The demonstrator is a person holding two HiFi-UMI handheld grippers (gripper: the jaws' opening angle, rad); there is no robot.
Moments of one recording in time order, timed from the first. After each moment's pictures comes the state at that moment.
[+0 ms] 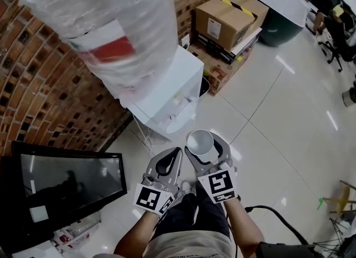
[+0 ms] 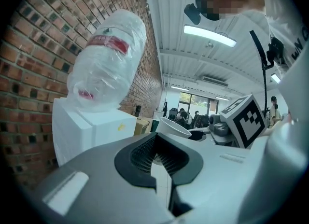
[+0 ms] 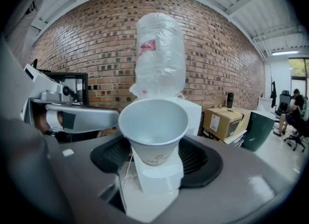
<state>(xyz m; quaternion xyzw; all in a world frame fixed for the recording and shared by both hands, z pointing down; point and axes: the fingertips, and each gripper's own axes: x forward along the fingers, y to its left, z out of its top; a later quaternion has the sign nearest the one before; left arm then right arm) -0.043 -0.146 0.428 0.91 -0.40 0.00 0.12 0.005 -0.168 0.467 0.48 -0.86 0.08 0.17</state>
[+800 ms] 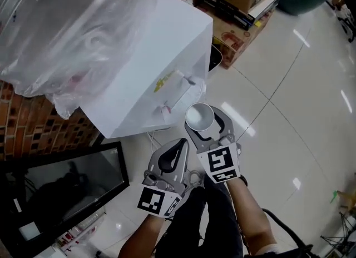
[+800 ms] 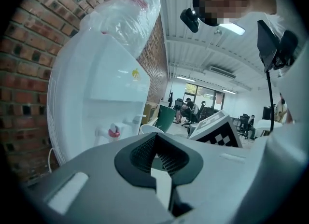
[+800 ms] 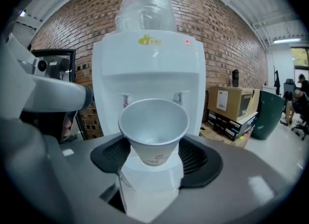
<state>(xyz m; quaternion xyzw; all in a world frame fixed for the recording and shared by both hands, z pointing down) -0.023 -0.201 0.573 0.89 -0.42 0.05 0.16 0.007 -0.259 0.654 0.47 -0.86 0.12 0.19</state>
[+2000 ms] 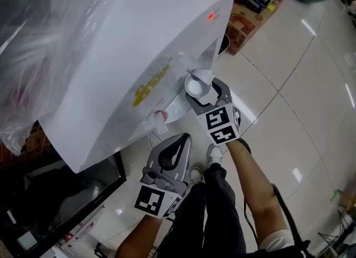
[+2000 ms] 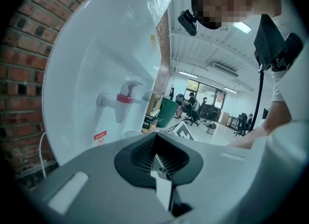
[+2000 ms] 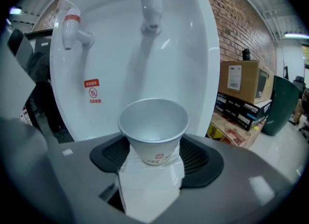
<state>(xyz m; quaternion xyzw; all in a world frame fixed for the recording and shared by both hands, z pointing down) -0.023 -0.229 0.641 0.89 -0.42 0.07 0.19 0.000 -0.348 0.791 0.43 -0.86 0.15 0.24</state>
